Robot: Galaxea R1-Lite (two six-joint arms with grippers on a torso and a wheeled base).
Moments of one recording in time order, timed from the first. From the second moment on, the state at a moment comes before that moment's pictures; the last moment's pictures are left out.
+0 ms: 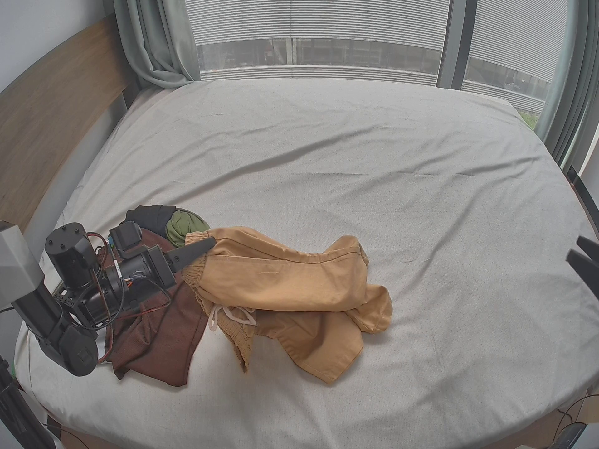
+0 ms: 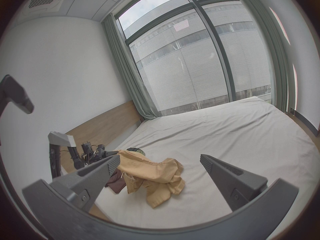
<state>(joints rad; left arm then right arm) -0.19 1.93 -0.42 -1.55 -0.67 -0.67 0.33 0.77 -0.46 -0.29 0.15 0.22</state>
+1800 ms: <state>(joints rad) -0.17 1.94 -0.44 -1.55 -0.67 -0.67 0.32 2.02 -0.44 -1.28 0.26 0.42</state>
